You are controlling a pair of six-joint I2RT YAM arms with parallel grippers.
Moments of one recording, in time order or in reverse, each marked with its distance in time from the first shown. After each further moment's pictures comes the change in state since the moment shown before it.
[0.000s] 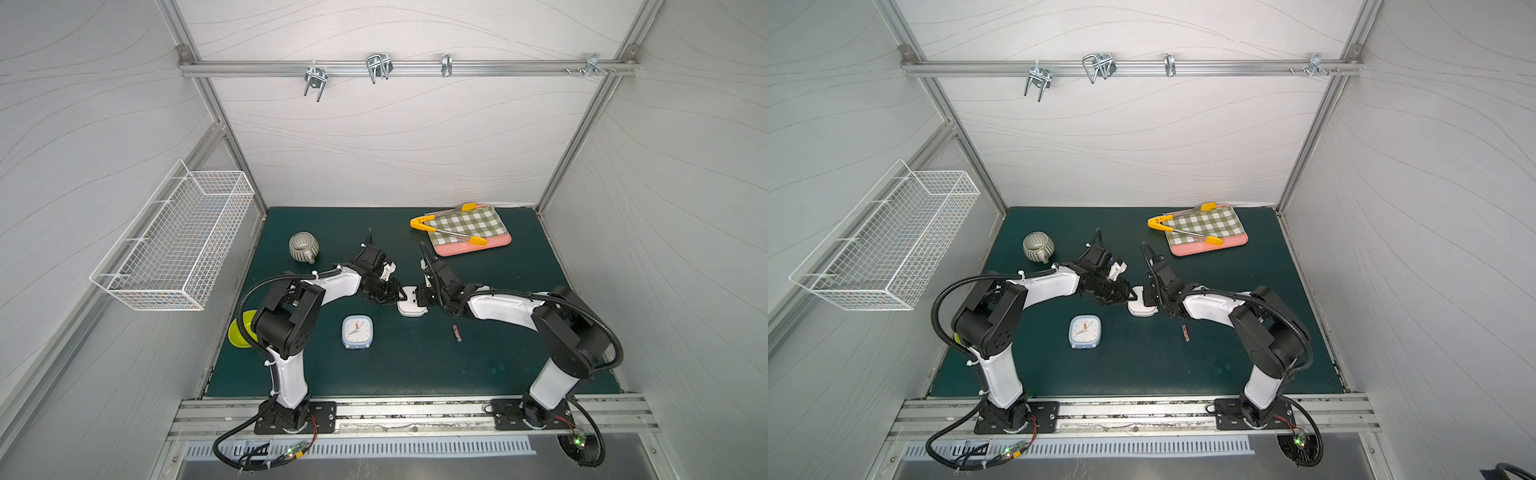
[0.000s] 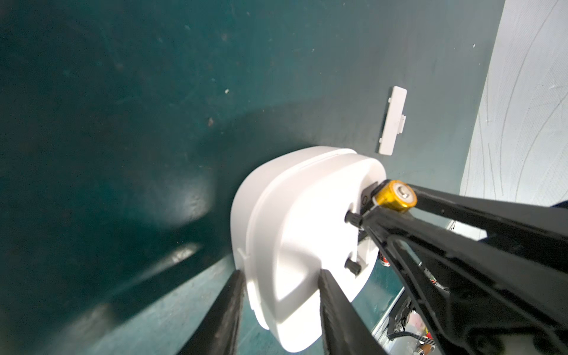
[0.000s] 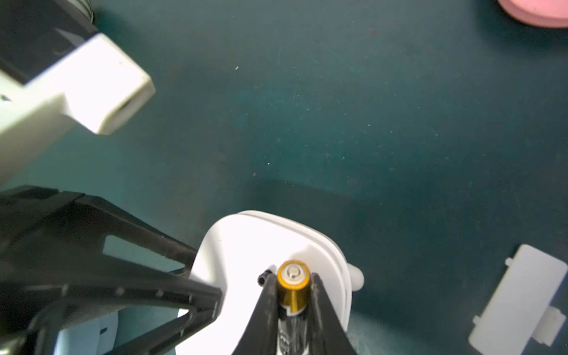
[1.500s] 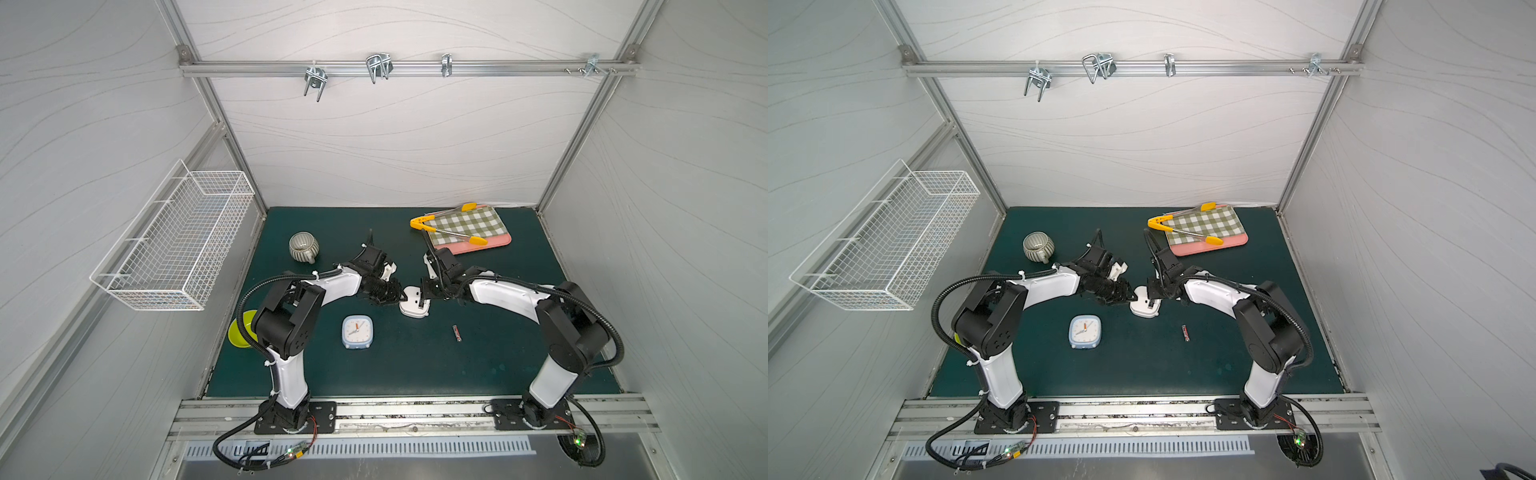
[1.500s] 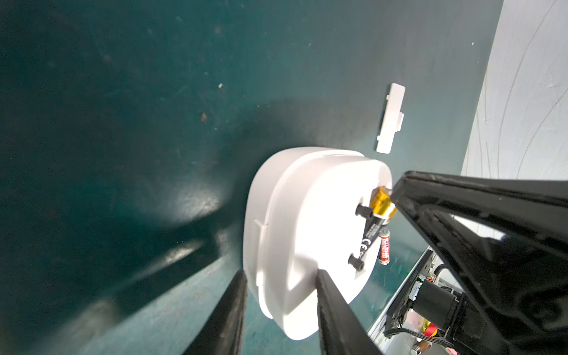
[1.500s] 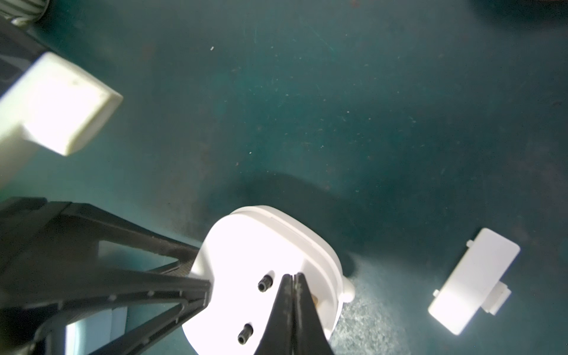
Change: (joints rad) left arm -0.005 0.000 0.000 -0.003 -0.012 -0.009; right arm -0.072 0.031 0.171 -0.293 -0.110 -0.036
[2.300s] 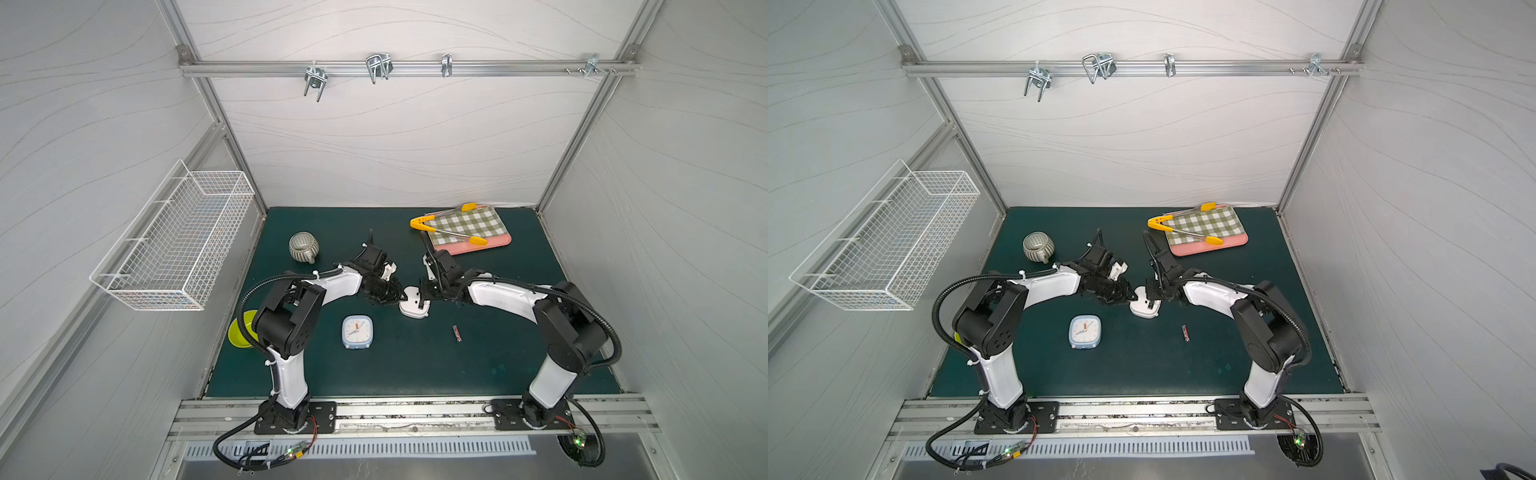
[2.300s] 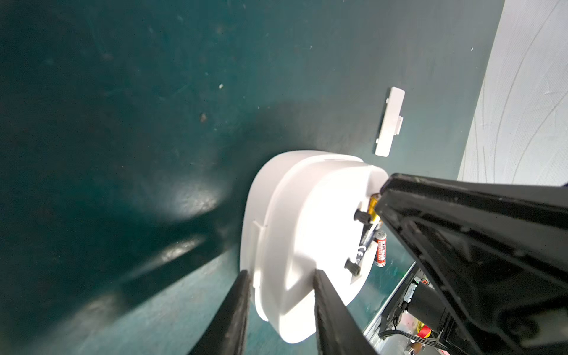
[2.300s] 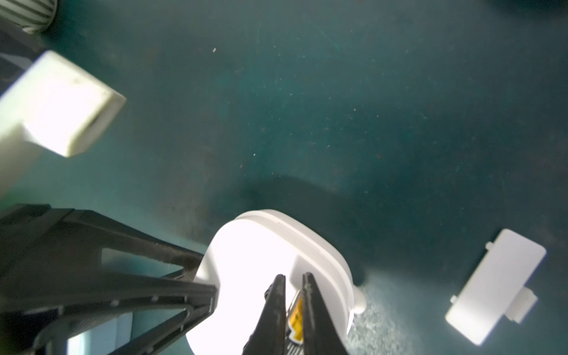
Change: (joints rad) left arm 0.000 0.008 0.010 -0.007 0.000 -0.023; right arm 0.011 0.006 -0.007 0.024 -0.002 0.040
